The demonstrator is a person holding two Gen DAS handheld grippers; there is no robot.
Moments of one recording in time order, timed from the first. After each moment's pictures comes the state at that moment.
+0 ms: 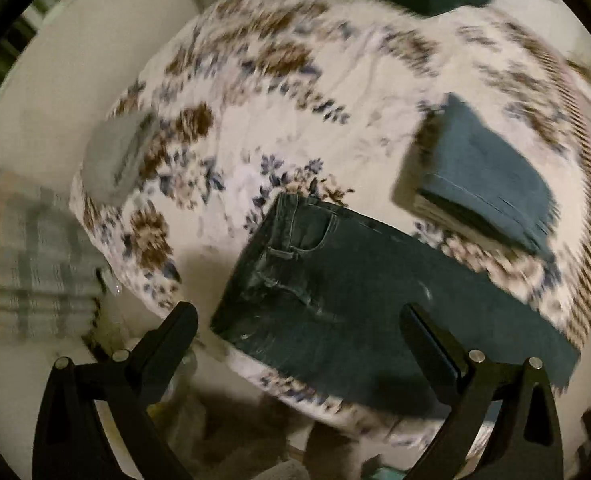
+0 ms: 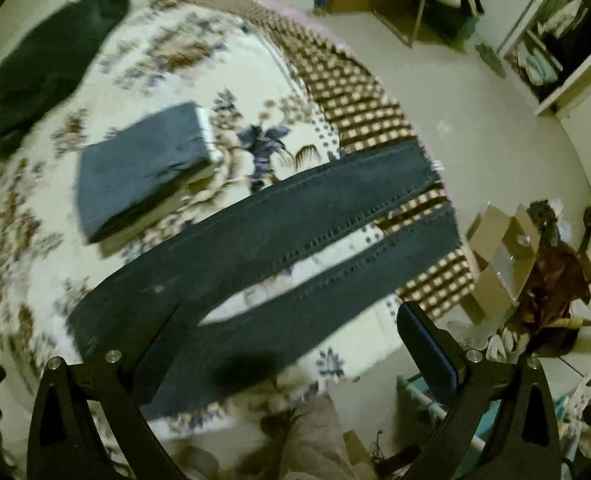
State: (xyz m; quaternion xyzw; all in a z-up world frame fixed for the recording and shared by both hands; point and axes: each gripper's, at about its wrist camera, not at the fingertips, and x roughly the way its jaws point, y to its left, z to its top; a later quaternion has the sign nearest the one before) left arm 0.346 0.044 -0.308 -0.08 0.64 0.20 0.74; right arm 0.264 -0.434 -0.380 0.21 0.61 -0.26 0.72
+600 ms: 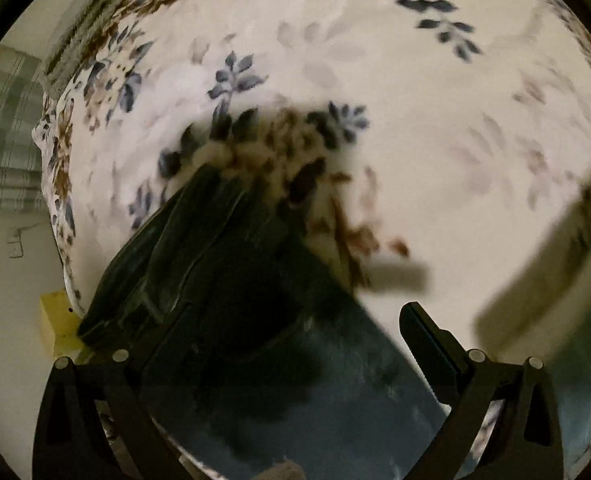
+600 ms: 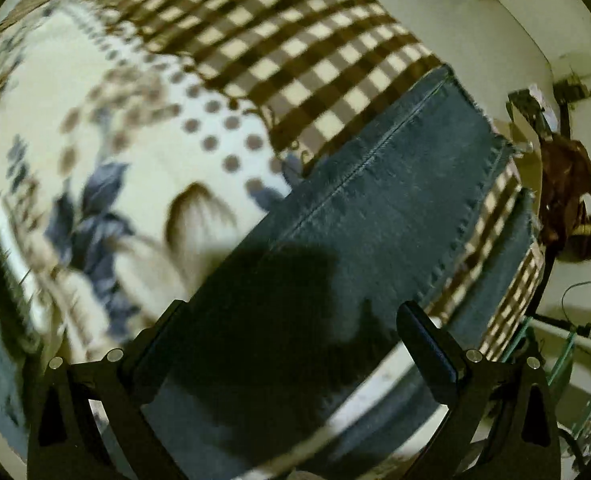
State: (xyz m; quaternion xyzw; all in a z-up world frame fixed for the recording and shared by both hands) left arm 0.490 0.094 -0.559 -0.23 0.69 0.34 0.60; right arm 0.368 -0.617 -0.636 0.33 0.63 -0.40 0.58
